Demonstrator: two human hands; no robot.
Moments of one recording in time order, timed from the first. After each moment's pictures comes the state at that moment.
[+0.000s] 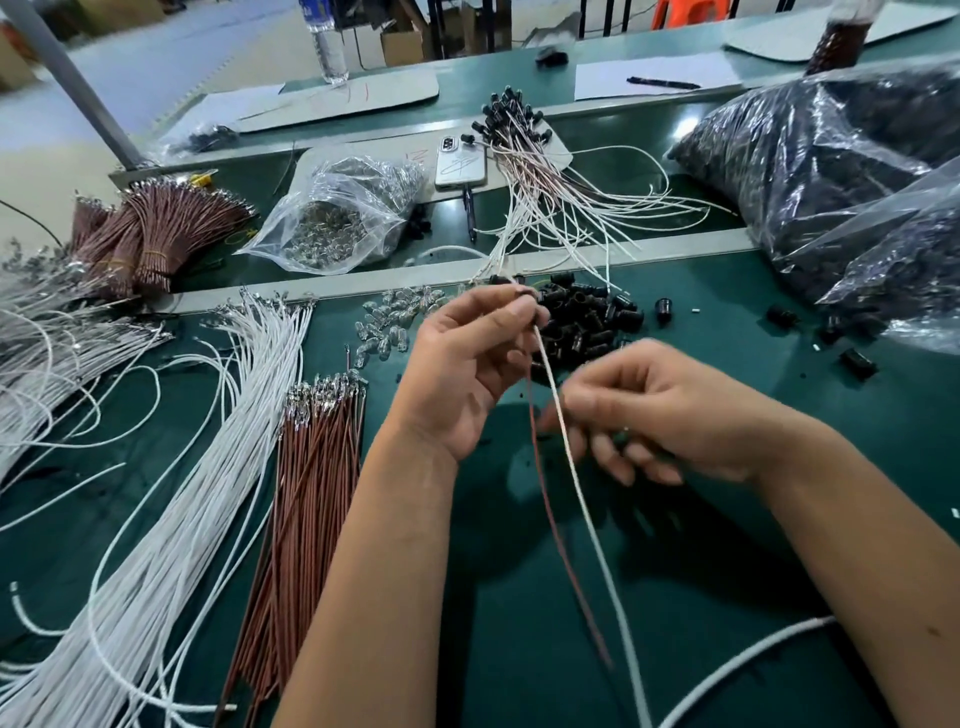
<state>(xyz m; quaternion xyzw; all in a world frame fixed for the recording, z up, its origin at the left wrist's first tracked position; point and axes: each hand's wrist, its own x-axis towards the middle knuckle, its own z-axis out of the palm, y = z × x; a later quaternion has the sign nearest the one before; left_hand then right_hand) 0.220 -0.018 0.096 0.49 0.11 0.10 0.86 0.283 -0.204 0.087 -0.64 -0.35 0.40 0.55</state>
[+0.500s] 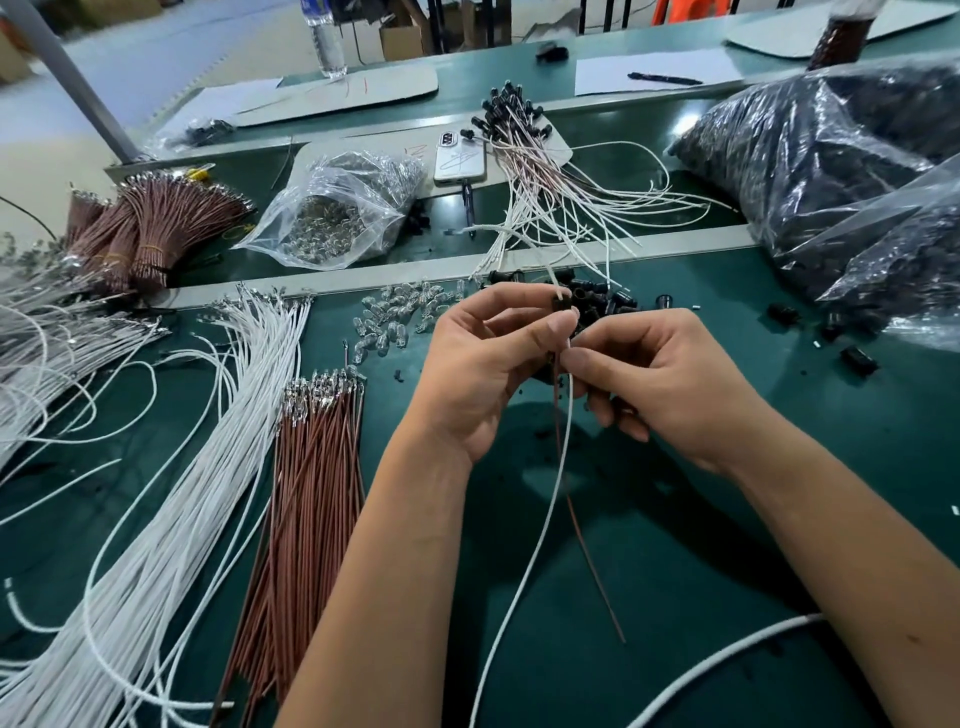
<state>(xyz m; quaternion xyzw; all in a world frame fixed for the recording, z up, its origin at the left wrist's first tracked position) 0.220 -0.030 0.093 0.54 0.05 0.11 0.84 0.284 -0.192 0.075 -0.67 -0.30 0.20 0.65</state>
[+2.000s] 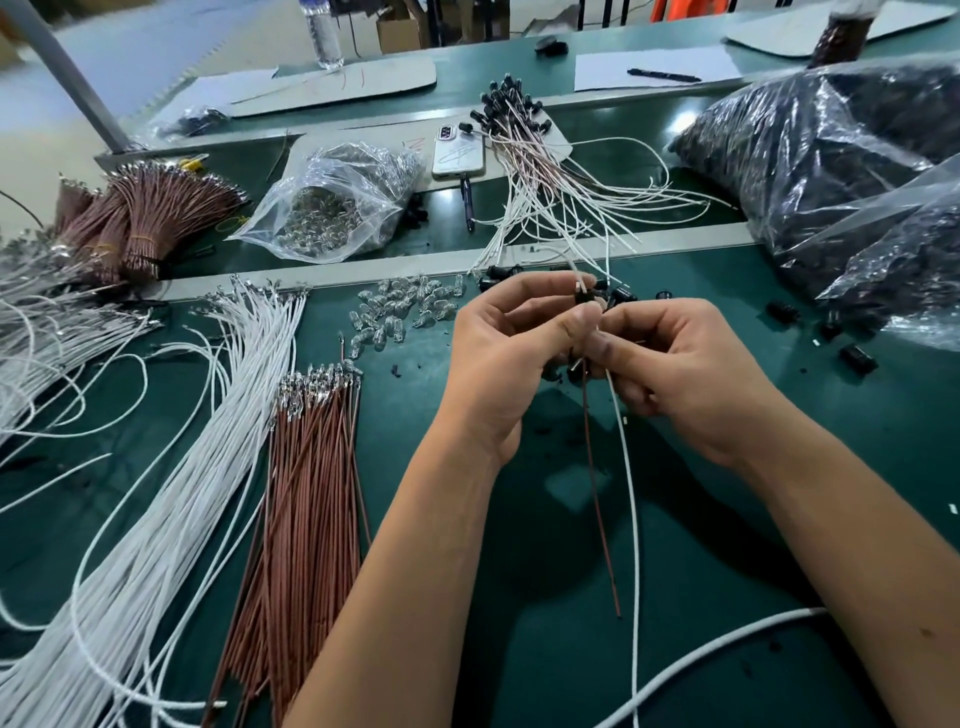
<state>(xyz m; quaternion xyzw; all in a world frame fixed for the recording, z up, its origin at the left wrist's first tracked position) 0.224 -0.049 0.093 0.57 0.08 0.14 0.80 0.291 -0.198 0.077 -0.65 -0.28 0.19 0.68</state>
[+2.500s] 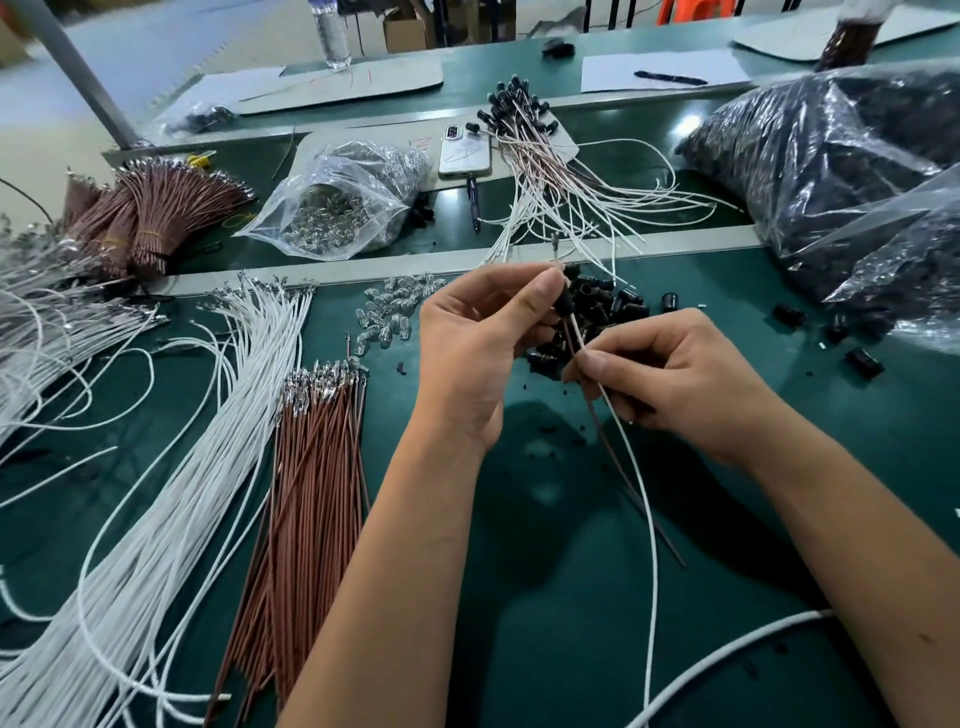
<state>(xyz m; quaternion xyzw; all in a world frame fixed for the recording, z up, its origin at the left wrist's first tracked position) 0.223 -0.032 0.094 0.55 0.08 0.23 0.80 0.294 -0.201 0.071 -0.70 -0.34 0.19 0.60</state>
